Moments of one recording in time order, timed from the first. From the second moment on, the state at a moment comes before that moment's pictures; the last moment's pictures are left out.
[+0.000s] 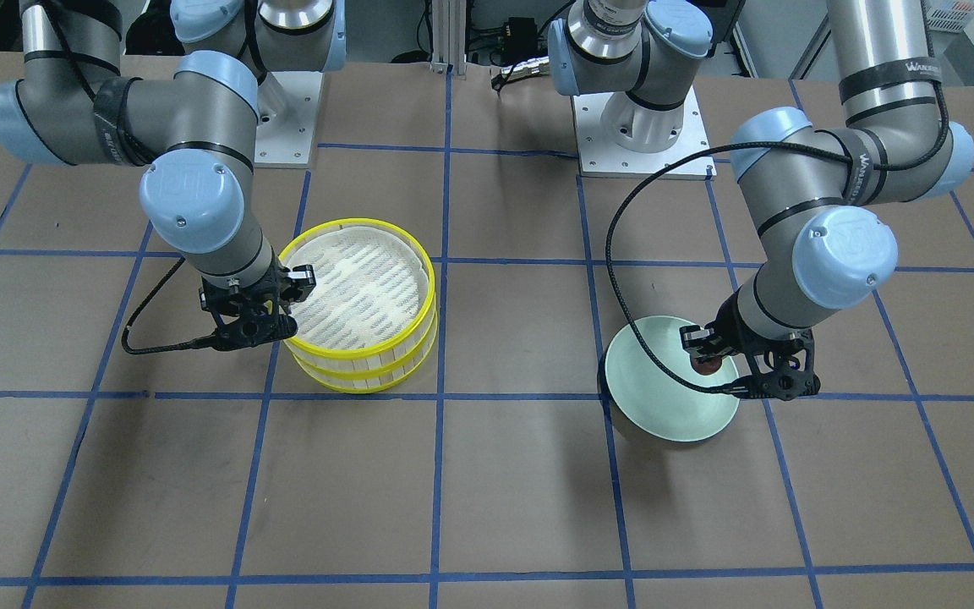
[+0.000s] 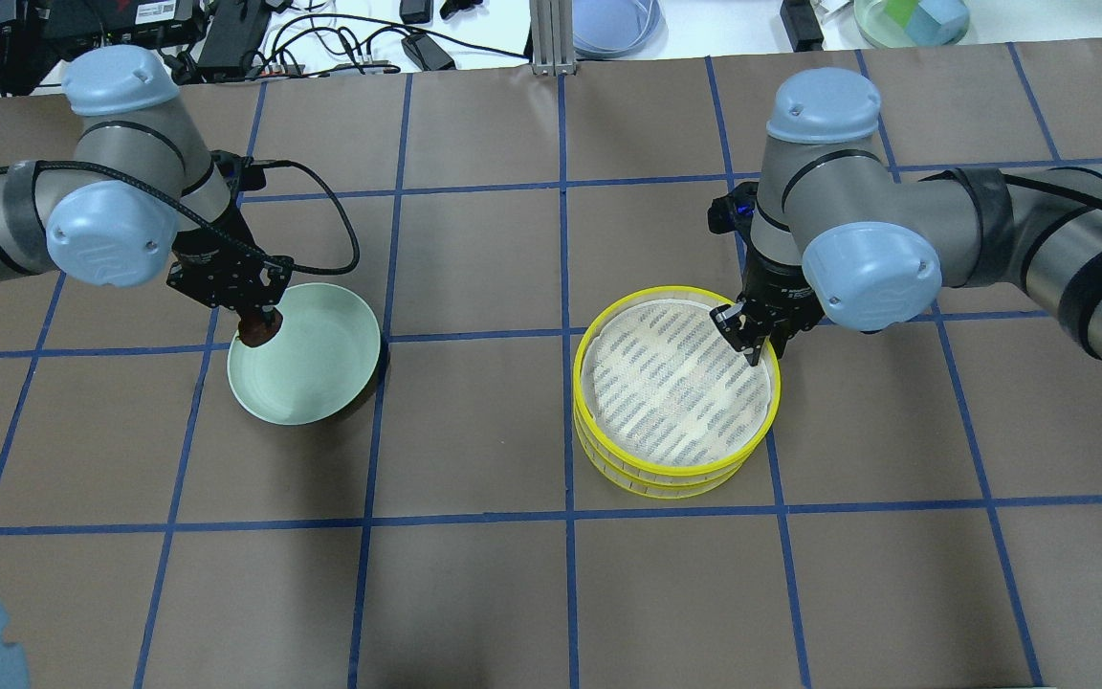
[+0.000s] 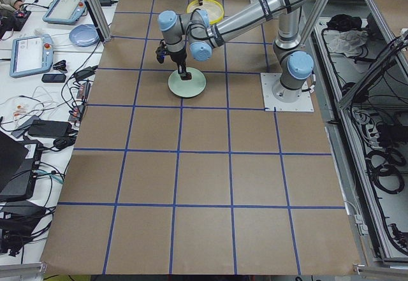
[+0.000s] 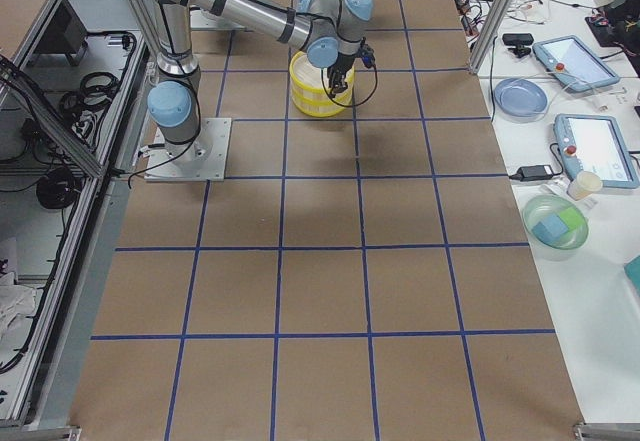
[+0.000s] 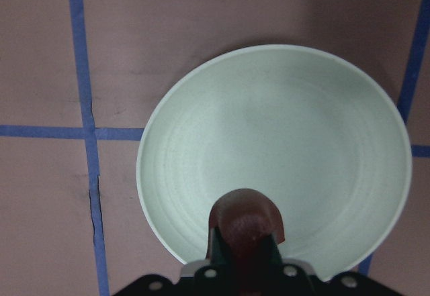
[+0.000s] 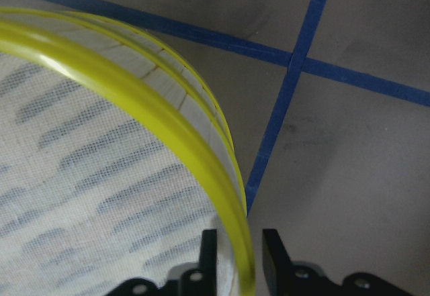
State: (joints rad) left arm -1.41 -1.83 -1.76 -1.26 1.65 0.10; right arm 1.62 -1.36 1.87 -1.89 -1.61 -0.21
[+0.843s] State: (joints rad) left arm -1.70 -1.64 -1.65 -1.44 1.58 -0.28; right arm 1.62 -1.51 1.59 -1.62 -1.56 -0.09
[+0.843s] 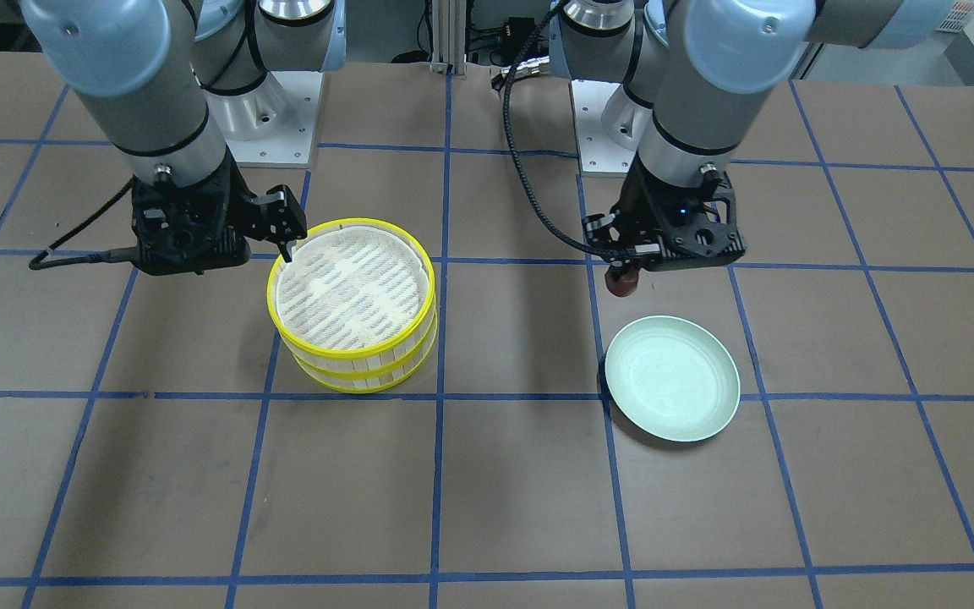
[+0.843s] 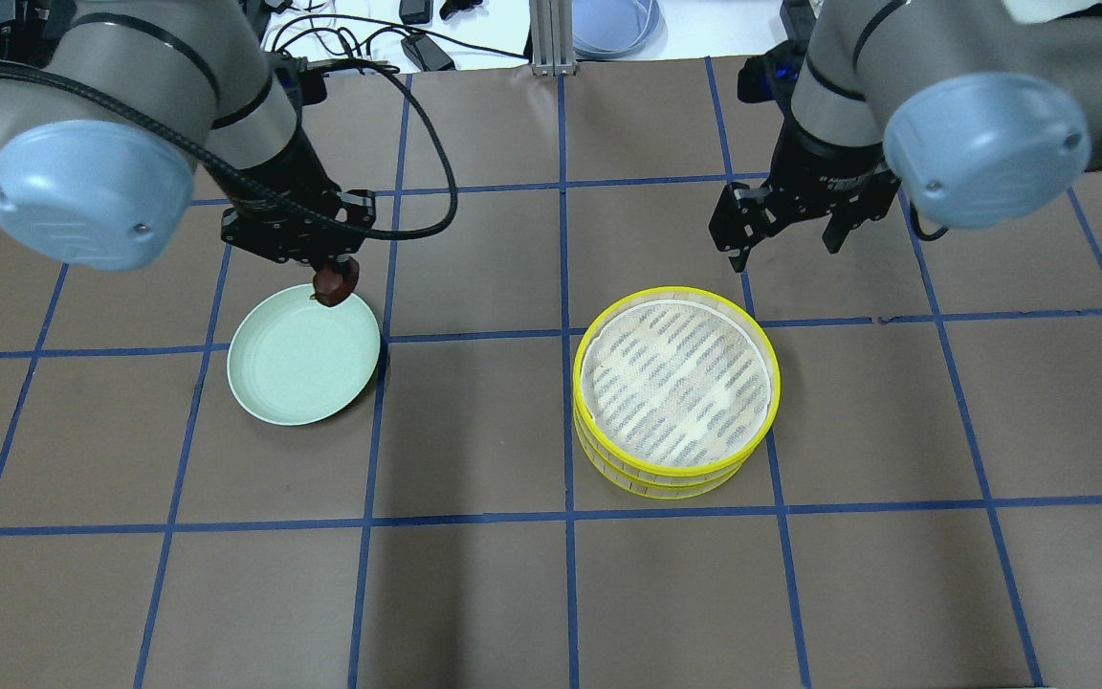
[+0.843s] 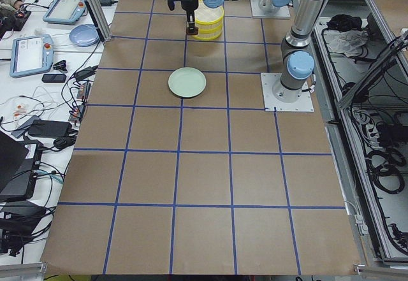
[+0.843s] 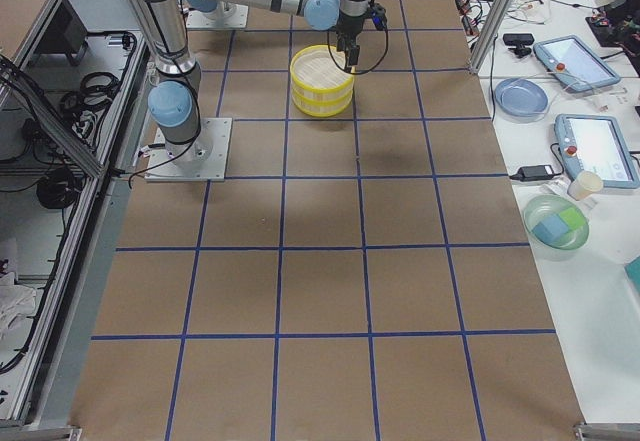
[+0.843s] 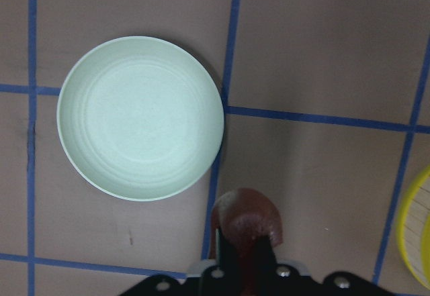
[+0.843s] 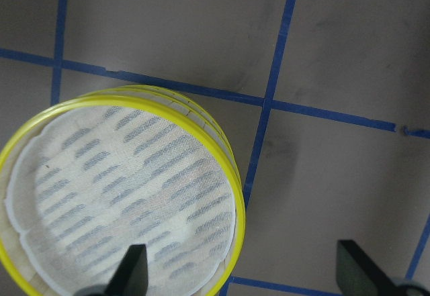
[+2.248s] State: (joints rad) left arm -2.18 -1.89 -1.66 -1.03 1.57 -0.95; right arm 1.62 -1.61 1.42 -1.50 -1.59 0.10
